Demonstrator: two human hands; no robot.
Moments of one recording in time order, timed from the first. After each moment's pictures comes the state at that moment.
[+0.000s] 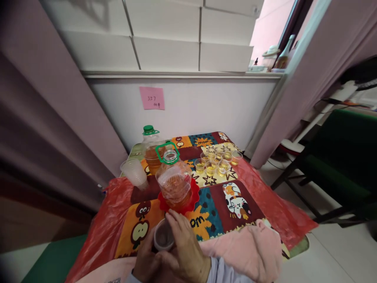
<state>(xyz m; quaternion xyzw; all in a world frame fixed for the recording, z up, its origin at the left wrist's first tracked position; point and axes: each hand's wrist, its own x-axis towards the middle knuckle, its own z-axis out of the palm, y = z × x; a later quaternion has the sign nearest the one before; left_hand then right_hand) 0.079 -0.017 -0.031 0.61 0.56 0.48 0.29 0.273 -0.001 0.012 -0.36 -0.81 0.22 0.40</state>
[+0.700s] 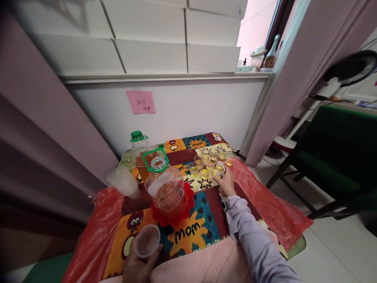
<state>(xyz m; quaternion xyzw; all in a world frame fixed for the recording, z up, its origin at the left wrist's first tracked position) 0.071 -0.010 -0.039 0.51 0.68 0.48 0.21 0.452 0.216 -0.020 -0.66 -0.48 0.21 0.54</state>
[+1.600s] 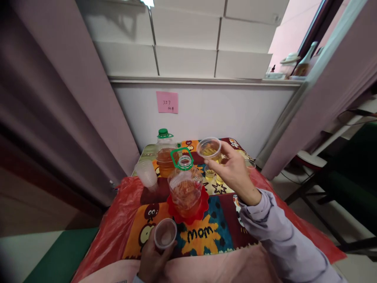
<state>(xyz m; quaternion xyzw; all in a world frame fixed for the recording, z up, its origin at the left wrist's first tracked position) 0.082 -0.015 -0.029 0.56 0.64 0.49 0.19 0.351 0.158 0.217 -0.41 -0.69 0.25 0.53</state>
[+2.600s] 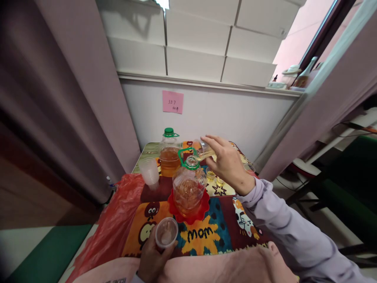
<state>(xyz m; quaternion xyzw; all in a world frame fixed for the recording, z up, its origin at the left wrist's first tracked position) 0.089 -0.016 -0.020 0.53 0.62 0.53 0.23 0.328 0.171 0.246 -0.37 -0.84 -0.10 0.38</state>
